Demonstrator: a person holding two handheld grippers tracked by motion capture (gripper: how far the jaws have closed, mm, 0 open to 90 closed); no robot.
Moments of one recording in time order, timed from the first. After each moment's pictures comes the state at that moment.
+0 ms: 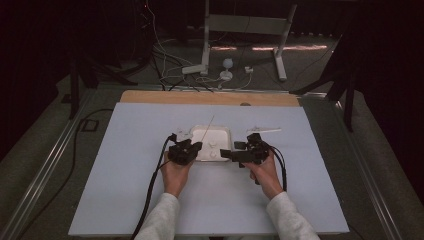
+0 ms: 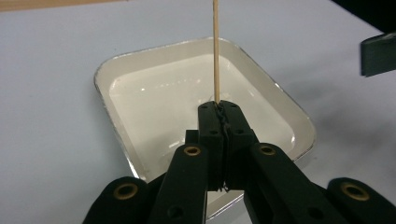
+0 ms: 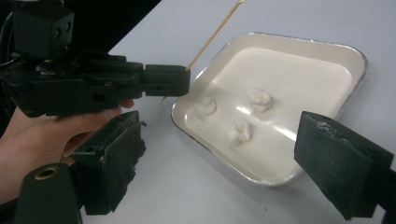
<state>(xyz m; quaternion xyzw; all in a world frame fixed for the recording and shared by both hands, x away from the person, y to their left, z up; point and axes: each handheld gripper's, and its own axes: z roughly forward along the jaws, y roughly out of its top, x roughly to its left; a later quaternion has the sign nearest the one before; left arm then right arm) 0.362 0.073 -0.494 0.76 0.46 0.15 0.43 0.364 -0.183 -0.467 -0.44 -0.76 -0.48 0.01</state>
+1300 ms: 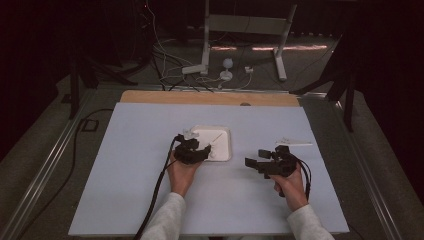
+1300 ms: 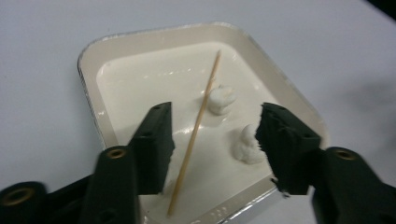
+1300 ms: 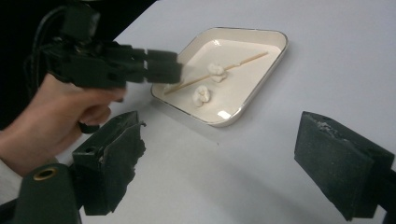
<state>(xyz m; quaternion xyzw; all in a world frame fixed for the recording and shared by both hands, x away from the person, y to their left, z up) 0.369 0.060 -0.501 0.75 0.49 0.13 0.42 0.324 -0.252 -0.466 -0.45 -0.74 -0.50 -0.03</state>
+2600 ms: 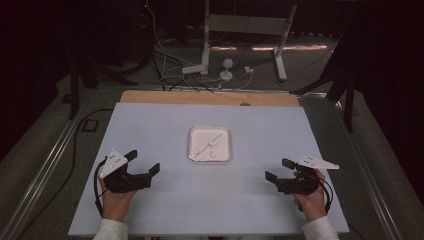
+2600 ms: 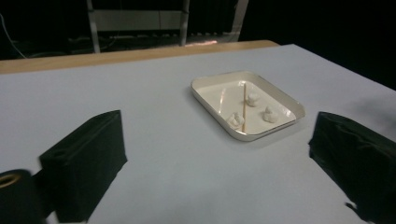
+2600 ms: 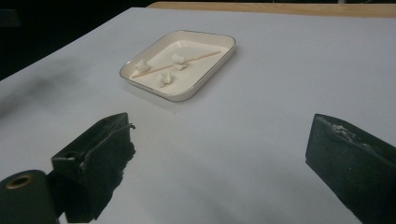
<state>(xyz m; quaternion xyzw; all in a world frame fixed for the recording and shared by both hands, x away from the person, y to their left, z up) 0.258 0.219 -0.463 0.70 0.43 0.23 0.52 0.273 -0.301 -0.473 -0.43 -0.74 -0.50 -0.14</state>
